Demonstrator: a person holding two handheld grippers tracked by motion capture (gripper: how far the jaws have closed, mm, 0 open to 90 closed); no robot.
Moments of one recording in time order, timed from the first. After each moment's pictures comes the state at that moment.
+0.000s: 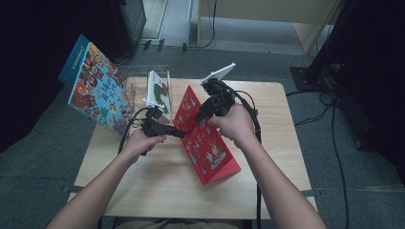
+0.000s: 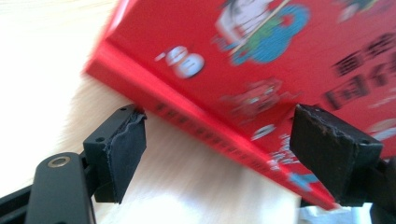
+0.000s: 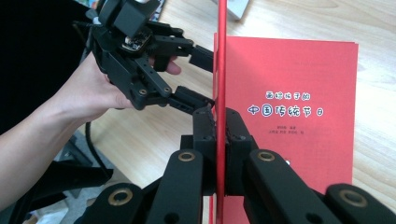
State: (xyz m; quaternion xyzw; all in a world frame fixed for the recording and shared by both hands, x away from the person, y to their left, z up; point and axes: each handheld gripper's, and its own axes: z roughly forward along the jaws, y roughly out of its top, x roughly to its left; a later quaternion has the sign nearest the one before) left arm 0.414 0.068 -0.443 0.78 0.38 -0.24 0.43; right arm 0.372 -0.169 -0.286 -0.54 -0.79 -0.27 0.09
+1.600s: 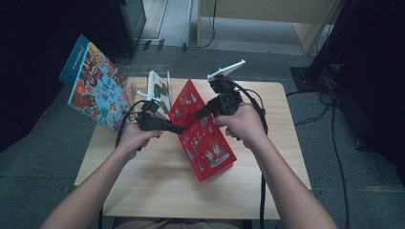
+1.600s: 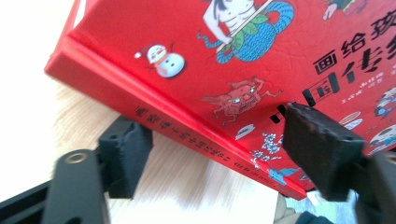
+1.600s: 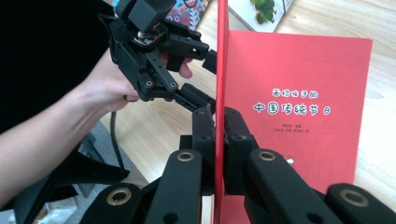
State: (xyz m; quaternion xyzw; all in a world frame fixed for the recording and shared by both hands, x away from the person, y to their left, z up) left arm 0.410 0.076 -0.403 0.80 0.35 -0.20 0.44; right arm 0.359 -0.185 -0.267 -0.49 -0.80 -0.34 0.10
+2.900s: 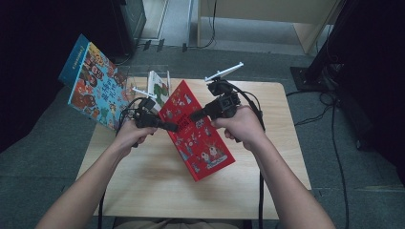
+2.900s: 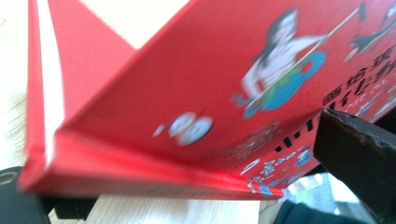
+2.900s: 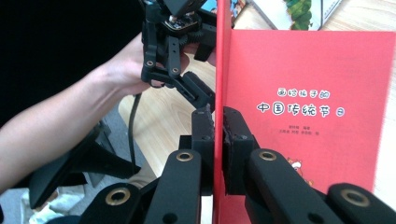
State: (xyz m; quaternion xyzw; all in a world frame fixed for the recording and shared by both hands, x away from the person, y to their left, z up) left arm 0.419 0.085 -0.403 0.80 0.30 -0.23 0.46; right arm 0.354 -0.180 -0.273 -0.44 -0.81 -0.37 0.12
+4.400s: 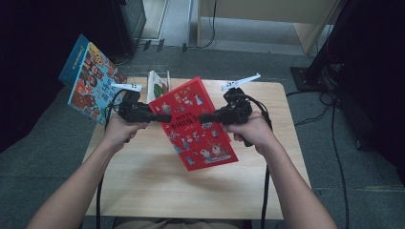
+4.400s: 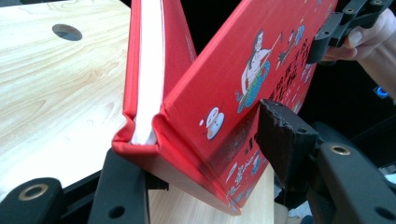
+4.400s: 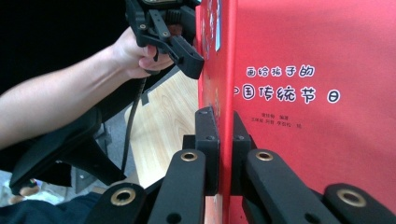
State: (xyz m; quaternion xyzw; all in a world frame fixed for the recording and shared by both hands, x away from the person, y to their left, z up) left arm 0.405 0.113 -0.360 0.79 0.25 -0.15 0.53; right arm 0.347 -0.218 -0.300 -0.32 -0.81 -0.48 0.08
